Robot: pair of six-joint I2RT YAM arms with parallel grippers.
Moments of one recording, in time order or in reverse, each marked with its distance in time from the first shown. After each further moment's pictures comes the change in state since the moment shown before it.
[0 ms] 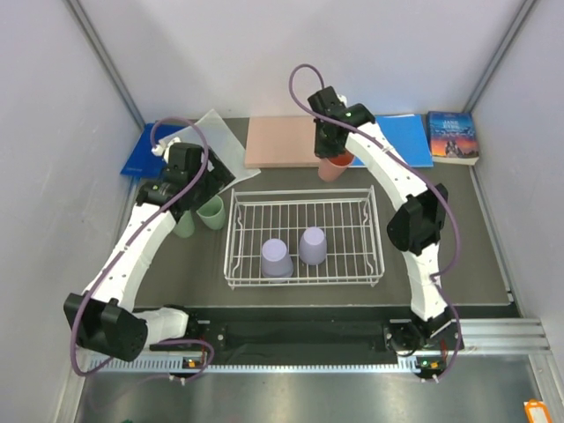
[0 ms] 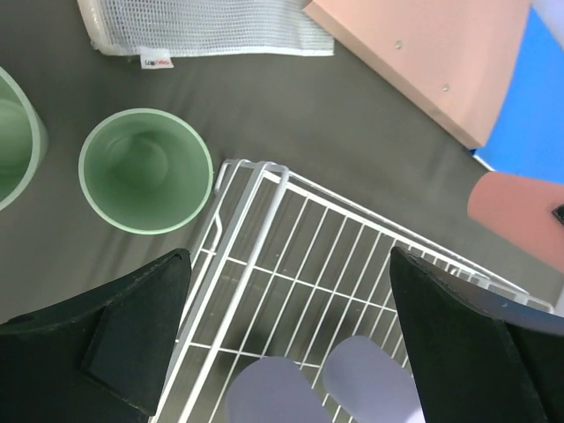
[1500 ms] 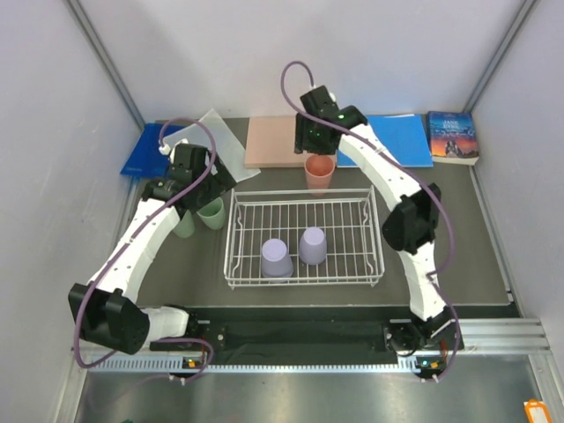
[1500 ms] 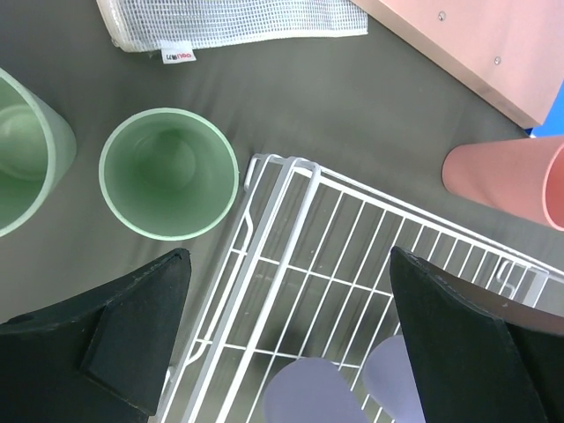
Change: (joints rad) left arm 0.000 0.051 -0.010 -0.014 -0.007 0.079; right arm 0.029 0.083 0.040 0.085 -0.082 0.003
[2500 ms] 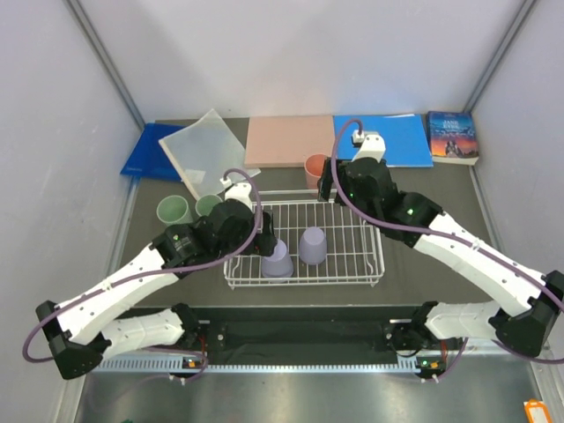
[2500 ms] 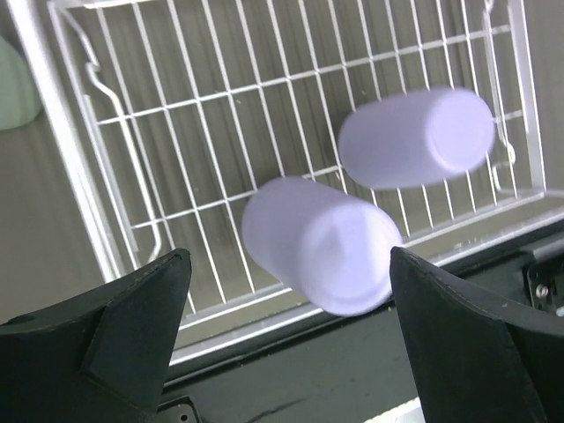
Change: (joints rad) left arm -0.621 -0.279 -0.154 -0.087 -0.126 0.134; right arm 0.252 -1.021 -1.093 0.510 0.328 0.009
